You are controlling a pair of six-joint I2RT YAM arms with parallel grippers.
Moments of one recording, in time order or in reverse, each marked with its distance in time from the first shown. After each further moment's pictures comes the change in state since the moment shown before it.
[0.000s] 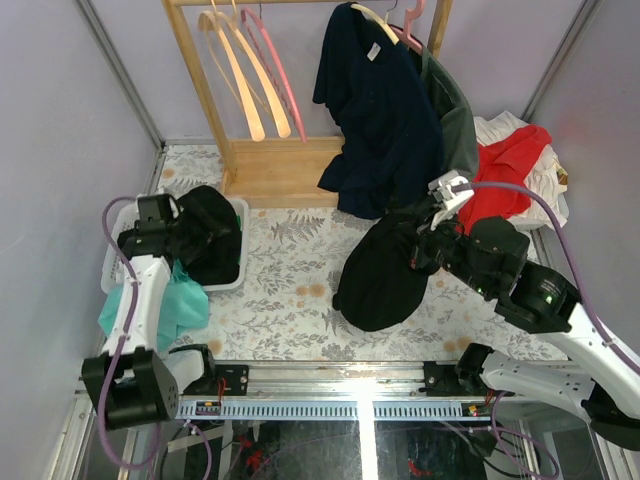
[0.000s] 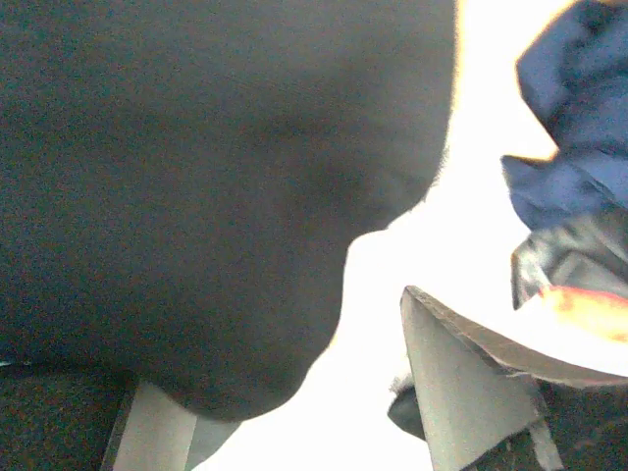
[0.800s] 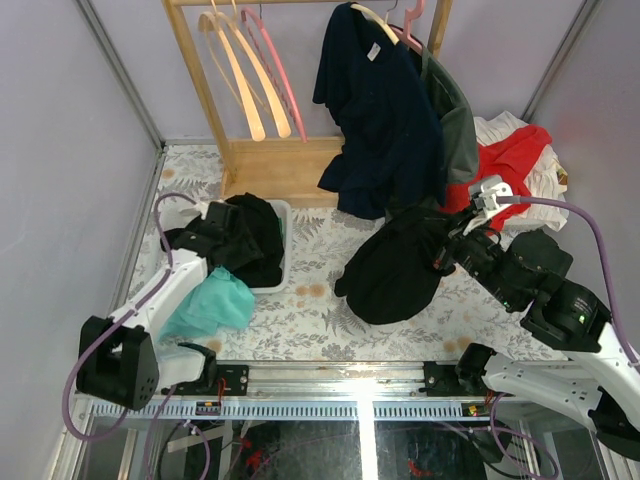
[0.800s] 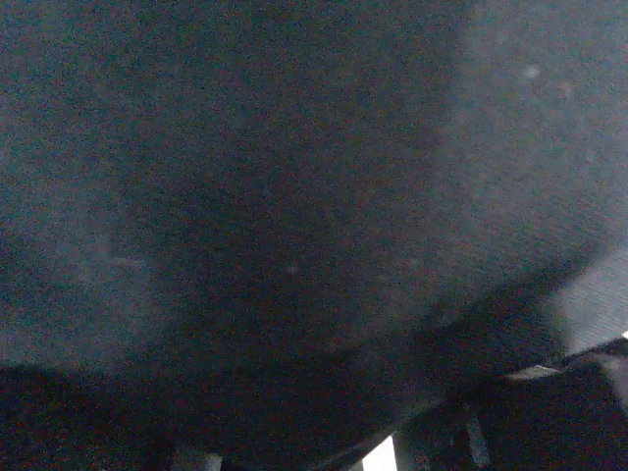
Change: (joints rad) left arm -0.516 0.111 -0.002 -0.012 -0.339 -0.101; right arm 0.000 -0.085 0.009 0.013 0.076 -0.032
